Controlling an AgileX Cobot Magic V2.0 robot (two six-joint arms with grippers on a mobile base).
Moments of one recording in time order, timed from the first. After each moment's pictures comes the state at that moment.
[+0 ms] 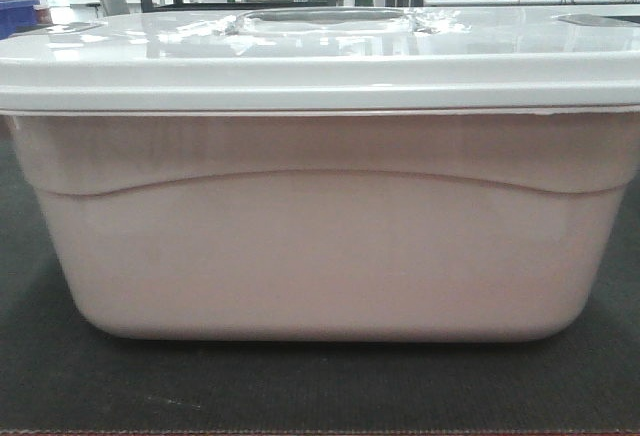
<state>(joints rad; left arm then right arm) -0.05 1.33 -1.10 -0.17 1.04 0.09 -0.04 1.27 -1.11 0.19 1.13 0.03</state>
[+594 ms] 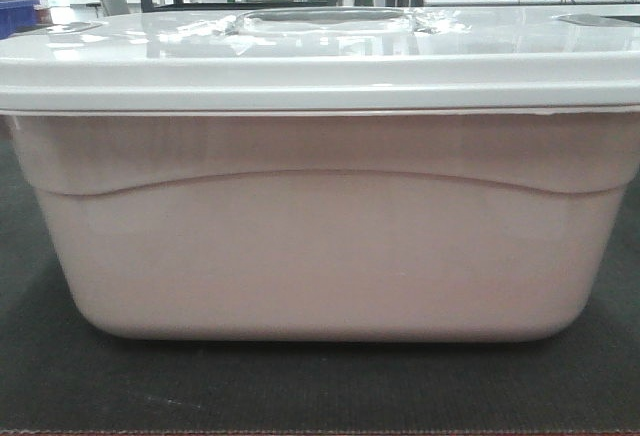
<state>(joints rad) -0.05 1.33 -1.10 -0.26 1.01 0.09 -0.04 1.27 -1.19 0.19 1.15 0.03</state>
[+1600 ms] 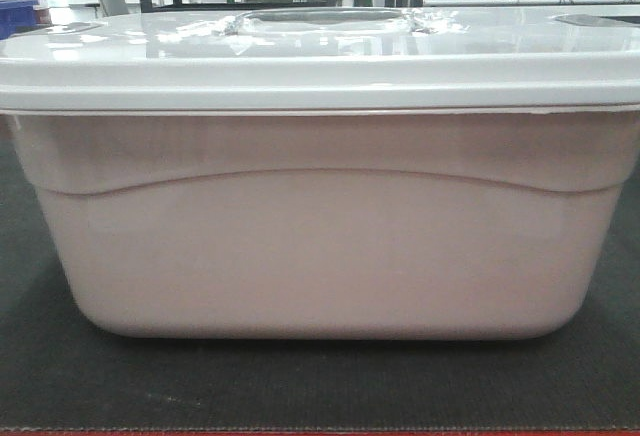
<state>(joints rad) 0.19 1.50 -1.24 -1.06 1.21 0.60 -0.27 1.50 -1.24 0.92 1.22 -0.44</state>
